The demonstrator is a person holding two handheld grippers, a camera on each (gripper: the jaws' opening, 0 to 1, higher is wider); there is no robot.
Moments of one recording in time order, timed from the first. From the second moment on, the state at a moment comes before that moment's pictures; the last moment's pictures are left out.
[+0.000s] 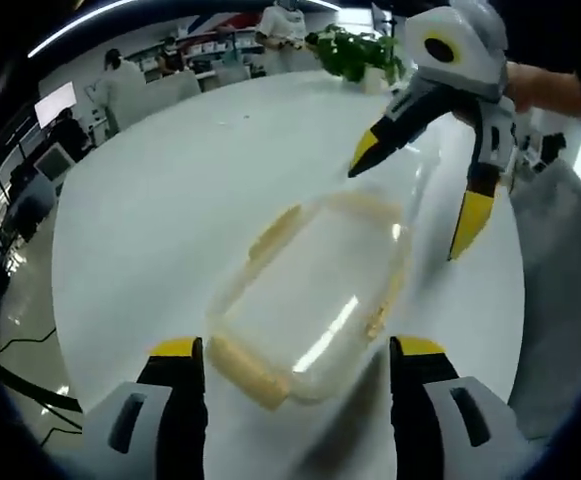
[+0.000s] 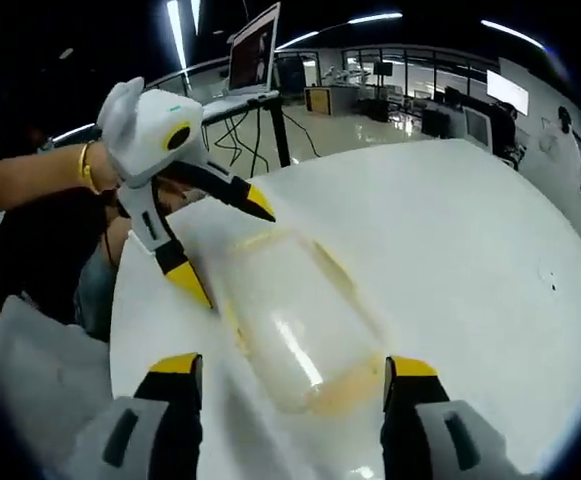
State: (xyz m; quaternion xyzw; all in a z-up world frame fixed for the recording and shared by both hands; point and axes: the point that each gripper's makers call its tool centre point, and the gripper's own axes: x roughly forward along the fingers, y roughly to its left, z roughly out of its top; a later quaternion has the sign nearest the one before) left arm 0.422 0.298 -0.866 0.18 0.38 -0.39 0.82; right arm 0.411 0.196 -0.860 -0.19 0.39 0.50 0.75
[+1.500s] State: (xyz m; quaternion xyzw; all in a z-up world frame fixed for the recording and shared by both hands) left arm 0.415 0.312 -0.883 0.25 0.40 -0.48 0.74; right arm 0.408 0.172 -0.892 -0.35 0.40 0.56 0.64
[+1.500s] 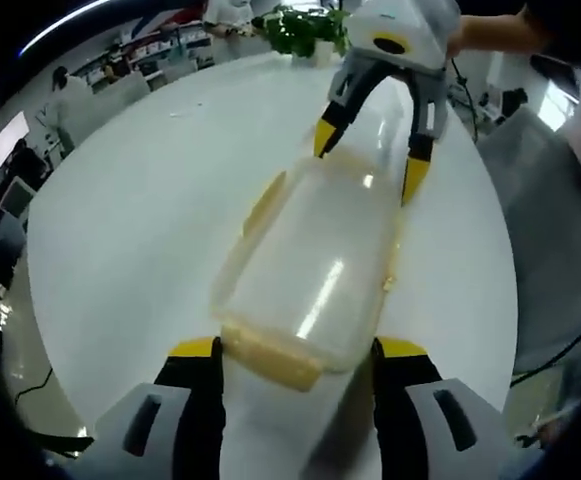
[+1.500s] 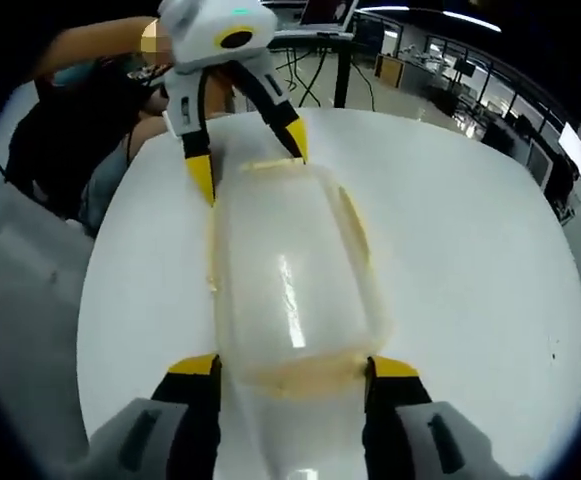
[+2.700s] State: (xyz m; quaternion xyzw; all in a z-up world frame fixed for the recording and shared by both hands) left arm 0.411 0.324 -0.886 0.34 0.39 -0.56 0.64; right arm 0.414 0.168 -0.892 -0.40 0.39 0.60 0.58
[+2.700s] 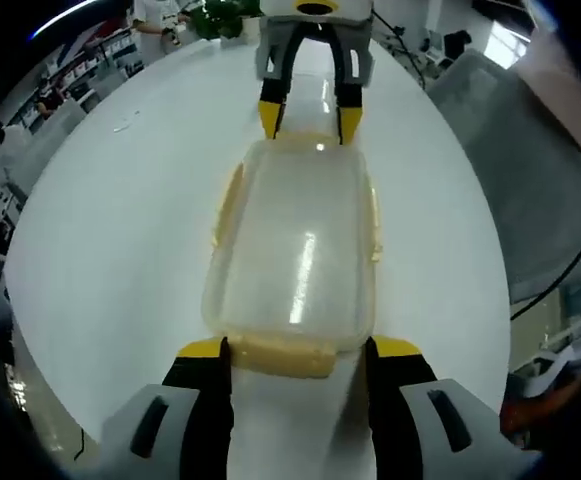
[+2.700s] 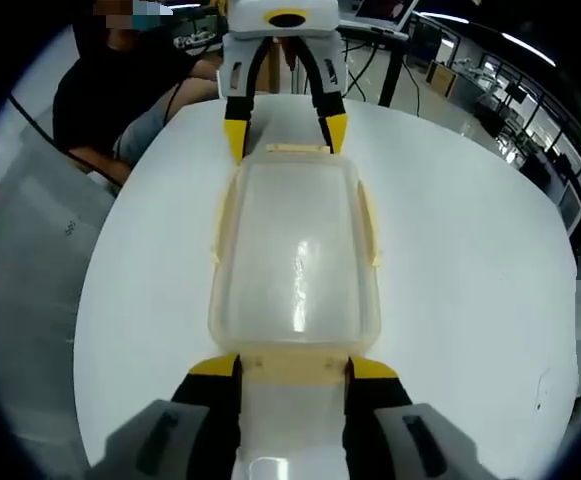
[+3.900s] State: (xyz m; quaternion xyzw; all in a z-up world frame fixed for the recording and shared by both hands) left arm 0.412 0.314 -0.875 0.36 0.39 -0.57 0.62; right arm 0.409 0.159 -0.881 -0.40 0.41 0.59 0.57
